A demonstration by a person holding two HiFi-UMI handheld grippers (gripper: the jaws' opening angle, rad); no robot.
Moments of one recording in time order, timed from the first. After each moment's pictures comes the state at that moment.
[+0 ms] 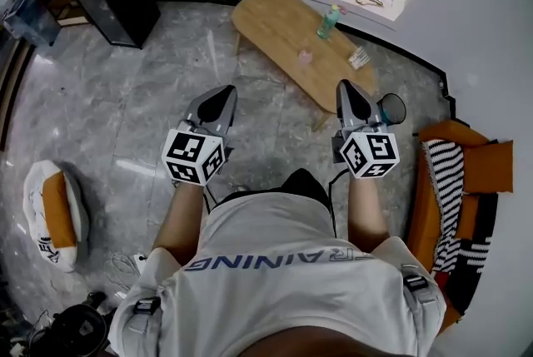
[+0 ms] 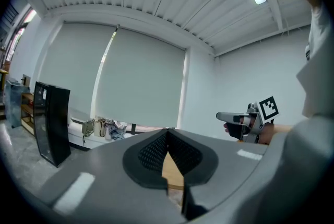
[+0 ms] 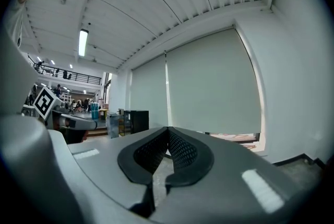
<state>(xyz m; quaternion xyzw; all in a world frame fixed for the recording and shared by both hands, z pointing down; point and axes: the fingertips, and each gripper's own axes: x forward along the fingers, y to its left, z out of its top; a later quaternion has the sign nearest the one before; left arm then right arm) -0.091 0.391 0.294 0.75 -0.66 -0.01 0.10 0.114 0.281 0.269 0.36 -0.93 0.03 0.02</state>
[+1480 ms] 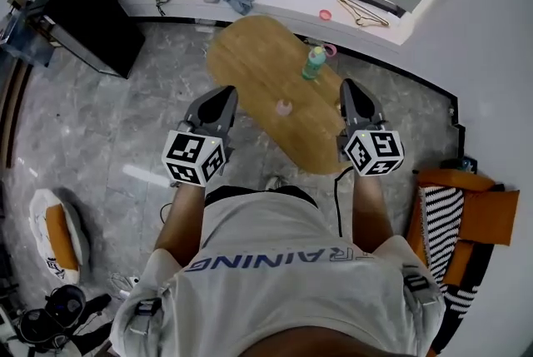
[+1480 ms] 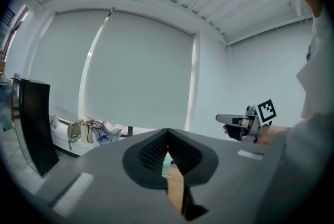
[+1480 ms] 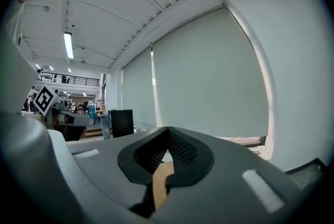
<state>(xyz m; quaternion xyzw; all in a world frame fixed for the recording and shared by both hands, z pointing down) -0.076 0.028 0.306 0.74 -0.66 0.01 0.12 0.134 -0.092 0.300 0.35 -0.93 0.06 0.03</state>
